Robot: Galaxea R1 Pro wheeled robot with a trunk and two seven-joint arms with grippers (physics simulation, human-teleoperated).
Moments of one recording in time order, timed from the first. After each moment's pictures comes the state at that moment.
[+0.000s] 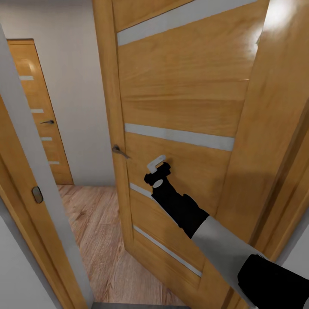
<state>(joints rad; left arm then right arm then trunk) 0.01 -0.02 0.03 -0.01 0.12 -0.13 -0.01 -1.00 0.17 0.74 -0.95 -0.03 0.63 -0.34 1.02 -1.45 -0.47</state>
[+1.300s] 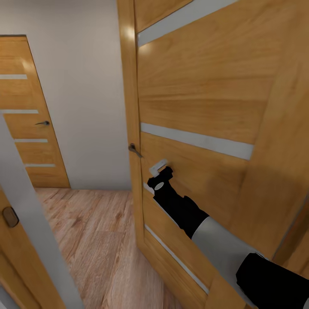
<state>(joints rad) 0.01 -0.02 0.03 -0.01 0.12 -0.13 -0.01 -1.00 0.17 0.74 -0.88 -0.03 0.62 -0.34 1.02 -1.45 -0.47</state>
